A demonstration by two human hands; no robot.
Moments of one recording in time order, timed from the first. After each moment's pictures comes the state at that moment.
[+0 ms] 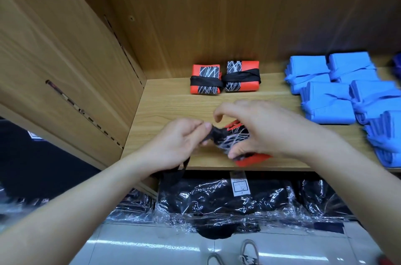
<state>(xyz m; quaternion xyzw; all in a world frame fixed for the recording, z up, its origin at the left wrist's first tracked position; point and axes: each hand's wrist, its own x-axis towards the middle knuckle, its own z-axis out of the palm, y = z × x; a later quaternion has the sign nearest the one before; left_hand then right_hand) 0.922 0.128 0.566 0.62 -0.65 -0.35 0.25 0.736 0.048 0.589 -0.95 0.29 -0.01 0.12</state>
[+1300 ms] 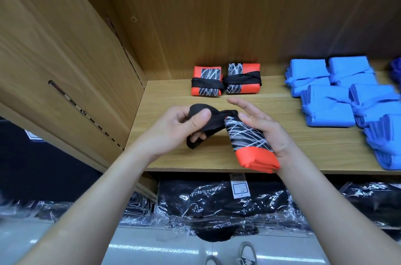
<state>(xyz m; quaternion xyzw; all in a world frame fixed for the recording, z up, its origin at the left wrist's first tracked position) 0.939 0.121 0.574 0.58 -0.59 -0.43 0.37 0.742 0.043 0.529 -0.40 0.23 -0.30 0.83</state>
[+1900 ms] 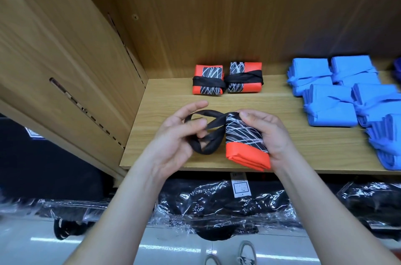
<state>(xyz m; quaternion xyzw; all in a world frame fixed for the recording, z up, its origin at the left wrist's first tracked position) 0.925 0.127 0.547 0.45 -0.26 -0.63 0.58 0.748 0.051 0.523 -0.37 0.36 -0.39 0.76</state>
